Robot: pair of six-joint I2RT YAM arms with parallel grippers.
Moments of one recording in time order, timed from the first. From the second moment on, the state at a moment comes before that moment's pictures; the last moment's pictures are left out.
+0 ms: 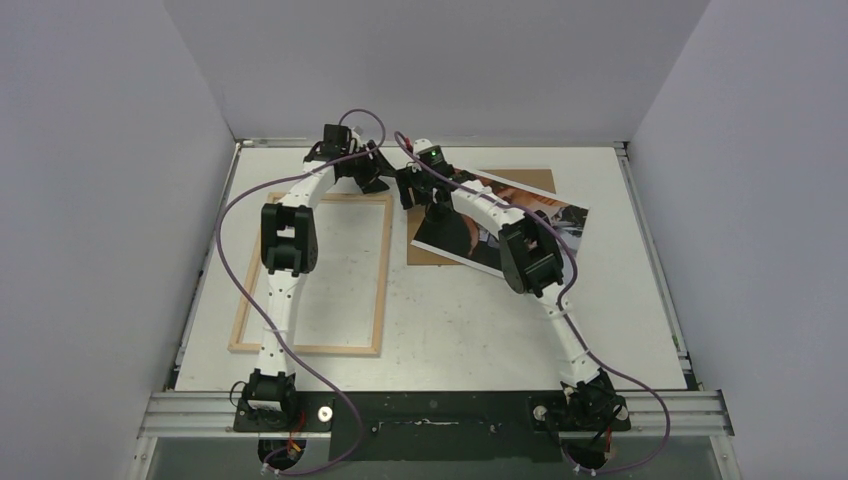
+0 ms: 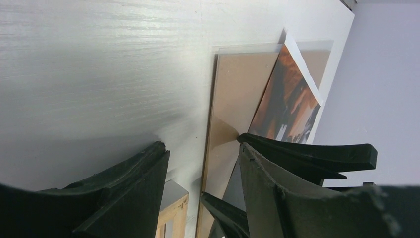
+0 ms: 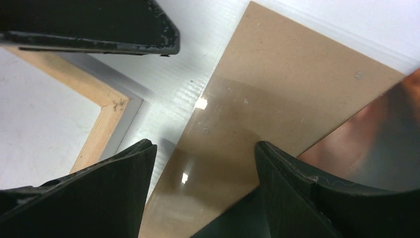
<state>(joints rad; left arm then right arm) -0.15 2.69 2.37 -0.50 0.61 -0.75 0.56 2.55 2.18 -0.35 -0.03 0.12</state>
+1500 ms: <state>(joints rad) -0.16 2.72 2.36 -0.40 0.73 -0.77 0.48 2.25 1.80 -0.63 0.06 0.26</state>
